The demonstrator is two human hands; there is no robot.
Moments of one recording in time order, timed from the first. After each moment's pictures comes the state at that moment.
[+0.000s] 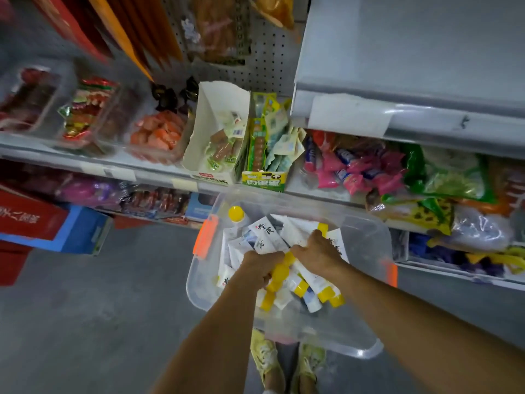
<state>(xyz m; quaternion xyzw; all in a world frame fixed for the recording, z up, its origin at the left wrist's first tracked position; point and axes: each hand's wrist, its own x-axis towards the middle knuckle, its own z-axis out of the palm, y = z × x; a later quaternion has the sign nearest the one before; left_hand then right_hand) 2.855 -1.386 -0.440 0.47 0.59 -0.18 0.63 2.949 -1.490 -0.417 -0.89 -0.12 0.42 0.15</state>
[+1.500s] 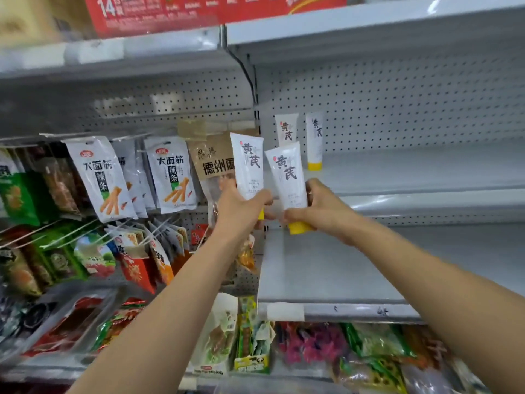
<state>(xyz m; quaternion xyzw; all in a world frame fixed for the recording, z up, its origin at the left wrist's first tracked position) 2.922 -1.390 0.088 0.73 0.12 0.32 0.59 3.008 -1.528 0.085 -0.77 -0.34 0.08 0.53</state>
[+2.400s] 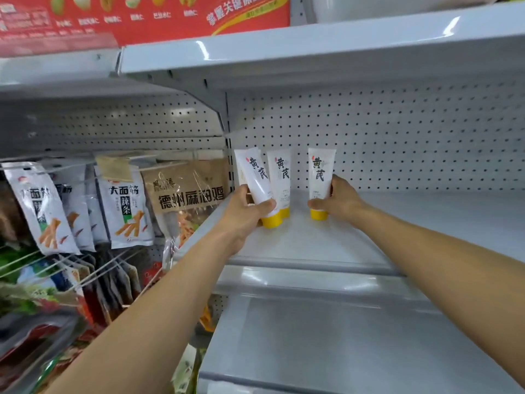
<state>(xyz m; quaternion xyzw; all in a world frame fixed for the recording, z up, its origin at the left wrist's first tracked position) 3.122 -1.409 0.116 0.69 0.12 0.27 0.66 3.278 -1.558 0.122 -0.84 -0.30 -0.04 0.45</state>
